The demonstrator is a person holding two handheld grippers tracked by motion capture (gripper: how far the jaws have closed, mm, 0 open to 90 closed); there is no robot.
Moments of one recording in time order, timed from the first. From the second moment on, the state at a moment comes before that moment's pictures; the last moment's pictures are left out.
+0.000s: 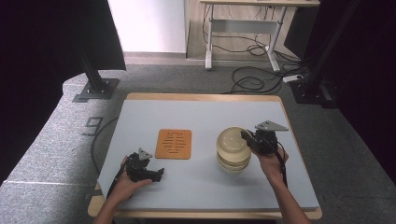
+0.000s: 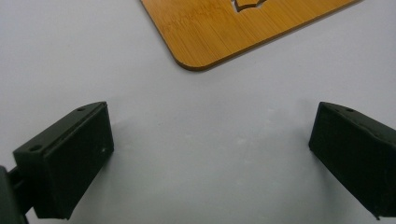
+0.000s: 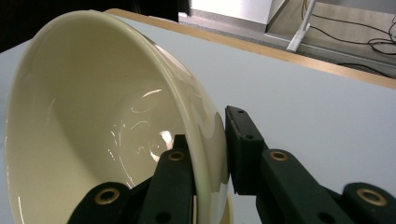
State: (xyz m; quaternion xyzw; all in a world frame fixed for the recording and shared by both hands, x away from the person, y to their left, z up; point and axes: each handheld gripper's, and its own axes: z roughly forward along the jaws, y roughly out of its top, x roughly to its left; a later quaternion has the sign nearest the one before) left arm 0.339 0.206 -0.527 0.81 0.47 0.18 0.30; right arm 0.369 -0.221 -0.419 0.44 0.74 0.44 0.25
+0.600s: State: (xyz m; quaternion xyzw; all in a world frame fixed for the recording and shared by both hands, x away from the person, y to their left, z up) left arm 0.339 0.206 -0.527 0.81 0.47 0.18 0.30; right arm 0.364 -0.217 -0.413 0.43 0.74 0.45 0.25
